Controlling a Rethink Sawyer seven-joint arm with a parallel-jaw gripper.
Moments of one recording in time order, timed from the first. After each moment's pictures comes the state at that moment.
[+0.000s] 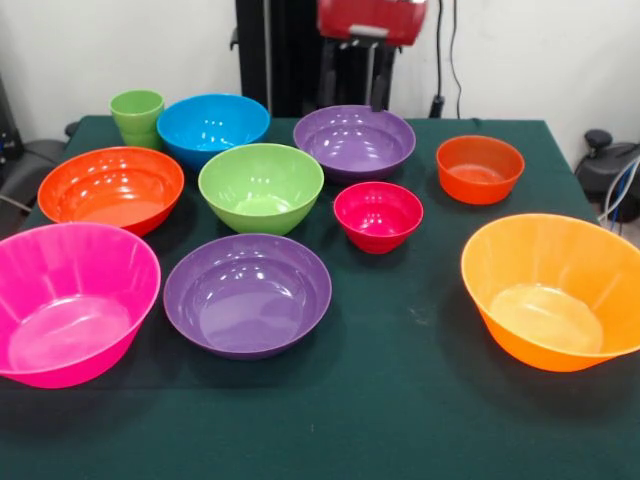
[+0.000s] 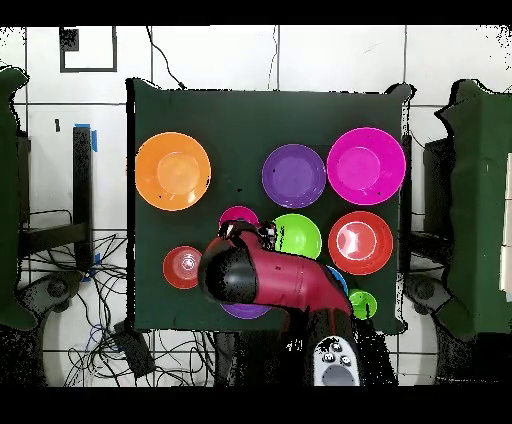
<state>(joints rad) -0.20 -0.89 -0.06 1.99 -0.08 0.21 1.66</state>
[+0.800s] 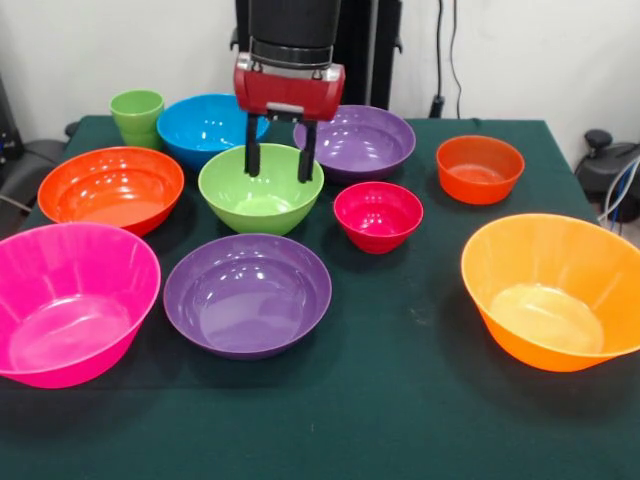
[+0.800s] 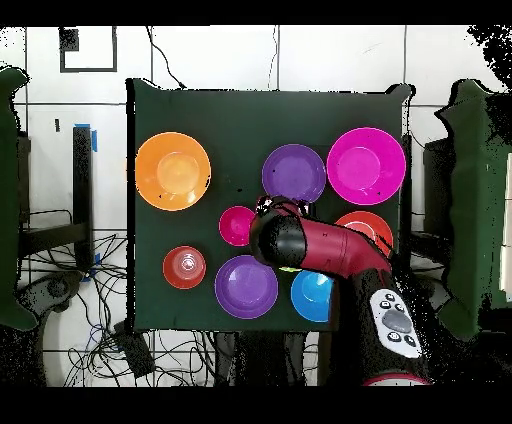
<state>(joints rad) -0.39 -0.73 0.05 1.85 -0.14 0.20 1.66</state>
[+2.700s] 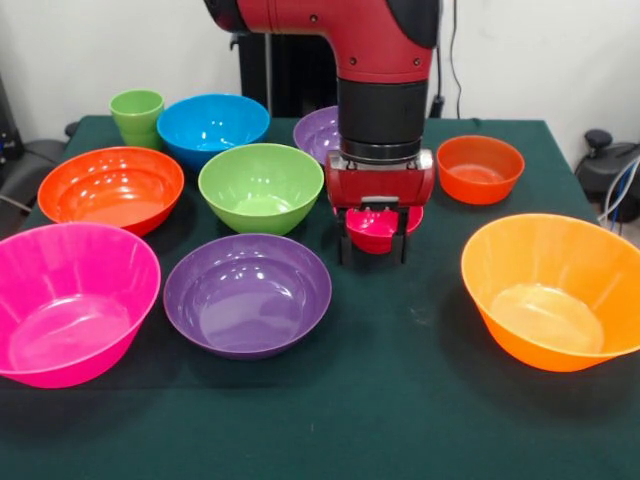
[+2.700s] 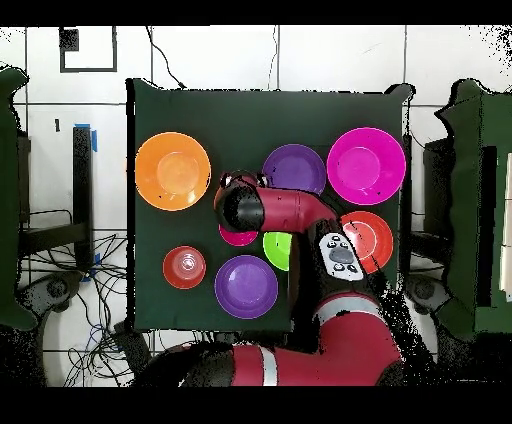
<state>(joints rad) -0.29 -0.53 0.12 1.66 -0.15 0.18 1.66</state>
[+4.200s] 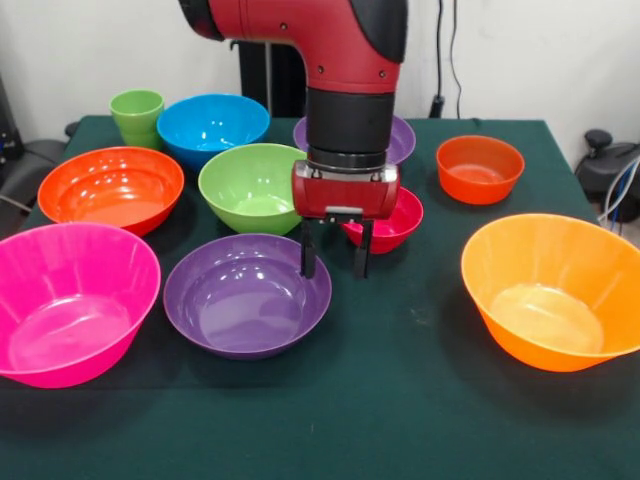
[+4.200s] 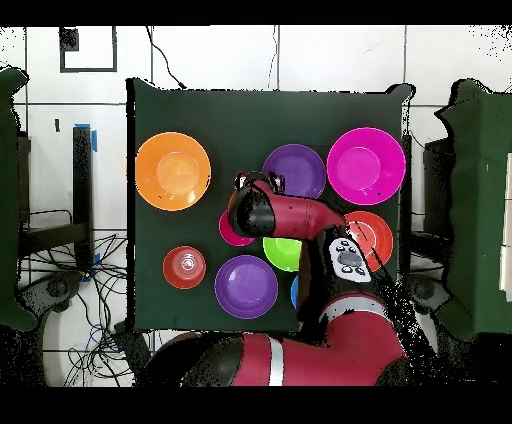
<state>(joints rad) -0.30 -0.49 0.07 1.66 -0.15 0.05 1.66</state>
